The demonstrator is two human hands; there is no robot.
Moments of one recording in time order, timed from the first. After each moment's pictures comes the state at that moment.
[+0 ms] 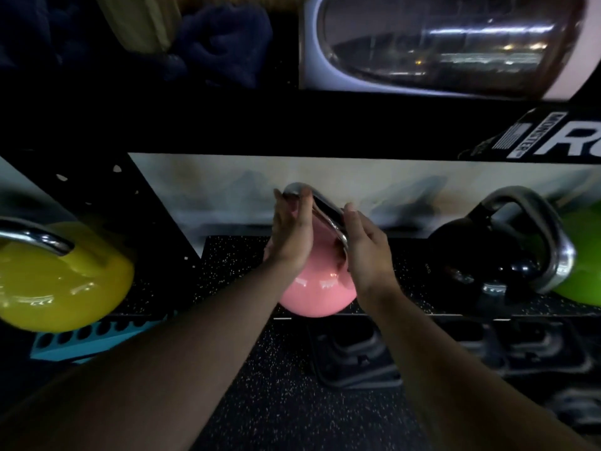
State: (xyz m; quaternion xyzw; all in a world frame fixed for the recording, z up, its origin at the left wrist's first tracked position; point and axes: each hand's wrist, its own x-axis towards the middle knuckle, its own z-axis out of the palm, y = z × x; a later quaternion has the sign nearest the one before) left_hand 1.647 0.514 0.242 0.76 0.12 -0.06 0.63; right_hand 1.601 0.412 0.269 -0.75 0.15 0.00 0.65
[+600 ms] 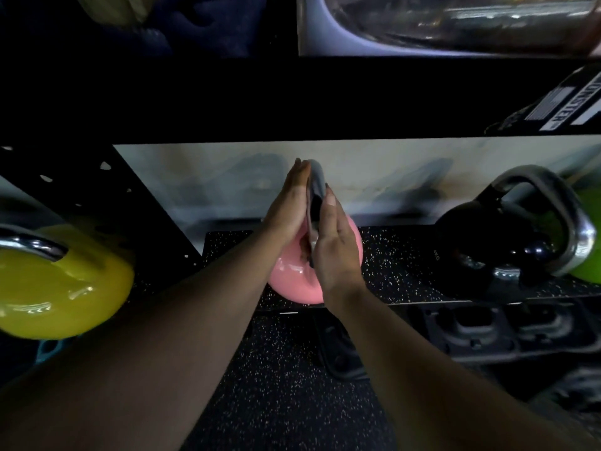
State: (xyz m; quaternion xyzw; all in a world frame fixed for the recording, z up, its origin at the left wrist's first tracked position) left_hand 1.697 0.534 0.225 0.73 0.08 -0.13 0.66; right_hand 1.604 0.456 0.254 -0.68 0.11 0.02 0.72
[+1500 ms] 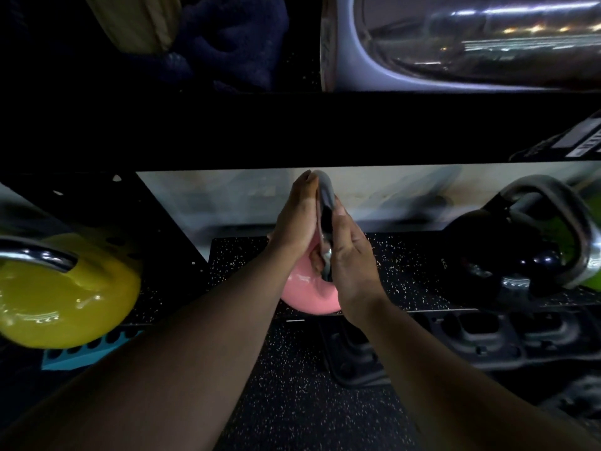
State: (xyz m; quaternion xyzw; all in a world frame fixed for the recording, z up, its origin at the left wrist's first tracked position) left_hand 1.687 0.532 0.231 0.75 0.09 -0.08 0.66; right_hand 1.609 0.450 0.252 -0.65 0.11 0.02 0.75
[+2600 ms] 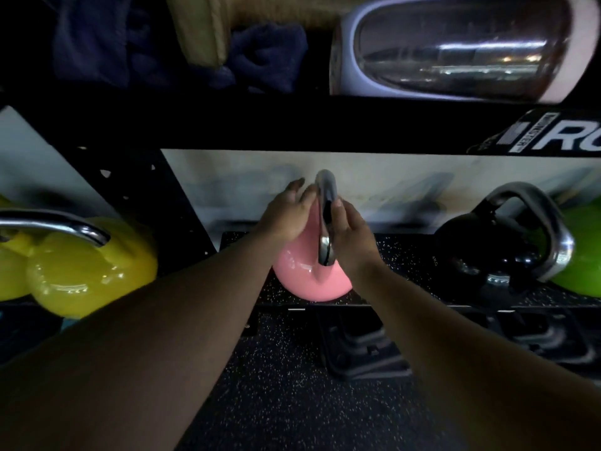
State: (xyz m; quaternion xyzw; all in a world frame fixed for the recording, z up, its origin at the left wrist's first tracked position) left_hand 1.663 0.568 0.266 0.88 0.03 -0.08 0.46; right_hand 1.612 0.445 0.259 -0.79 0.11 0.03 0.60
